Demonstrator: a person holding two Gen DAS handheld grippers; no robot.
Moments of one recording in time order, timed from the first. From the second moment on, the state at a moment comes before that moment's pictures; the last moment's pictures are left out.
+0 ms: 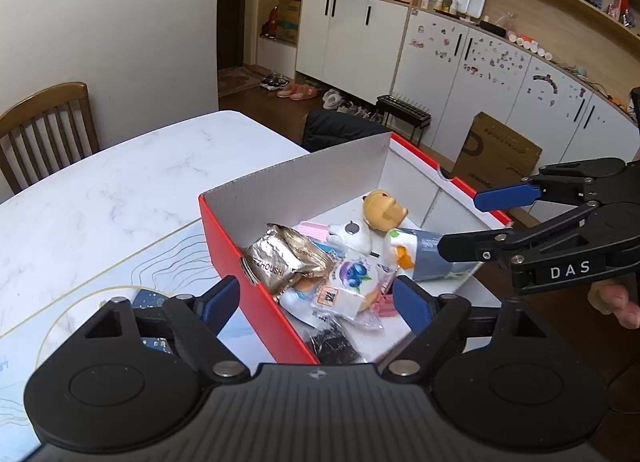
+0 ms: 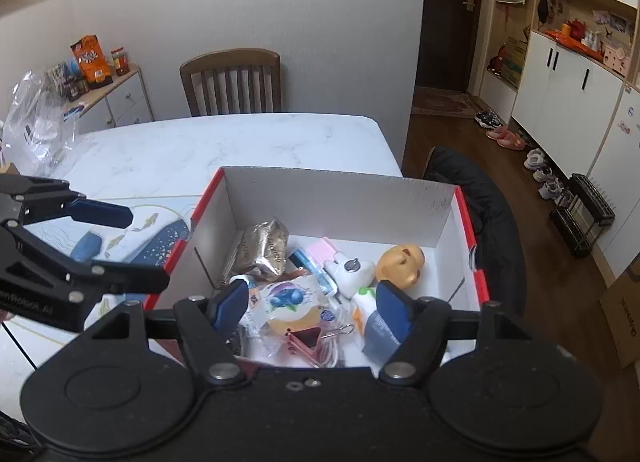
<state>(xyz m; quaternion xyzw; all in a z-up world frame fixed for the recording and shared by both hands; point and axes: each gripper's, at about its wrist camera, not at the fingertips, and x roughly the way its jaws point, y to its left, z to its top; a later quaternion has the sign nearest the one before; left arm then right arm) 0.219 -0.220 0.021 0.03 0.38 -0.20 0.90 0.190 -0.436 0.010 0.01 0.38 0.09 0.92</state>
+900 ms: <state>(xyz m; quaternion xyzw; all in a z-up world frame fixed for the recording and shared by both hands) 0.180 -0.204 0.019 0.05 0.35 -0.23 0.91 0.127 -0.418 0.007 0.06 0.33 0.03 0.94</state>
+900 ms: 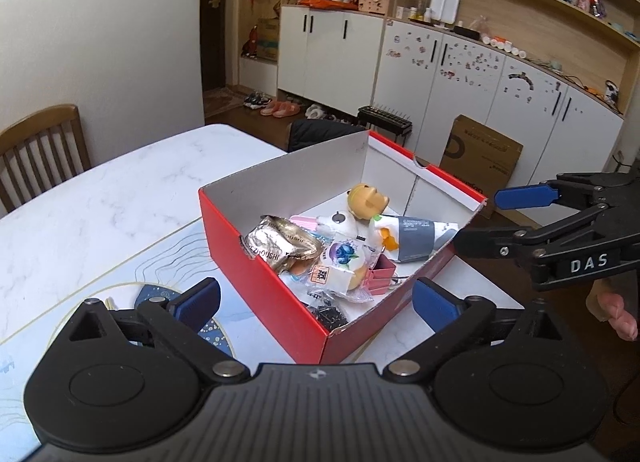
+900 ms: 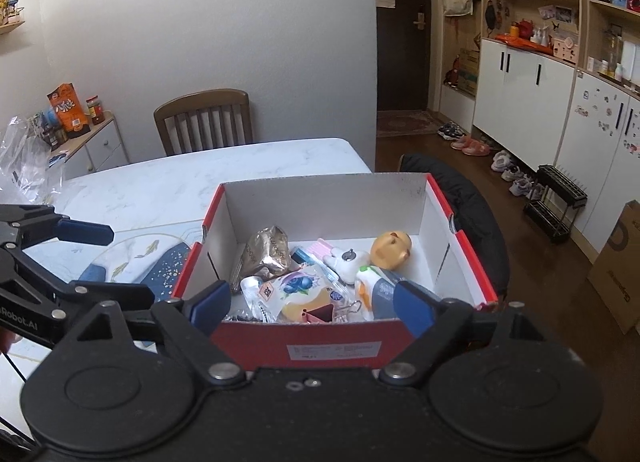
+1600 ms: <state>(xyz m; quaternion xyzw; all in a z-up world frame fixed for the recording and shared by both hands) 0.176 -0.203 0.016 0.07 0.35 -0.25 0.90 0.120 -0.406 0.003 0.06 0.34 0.02 0.94</state>
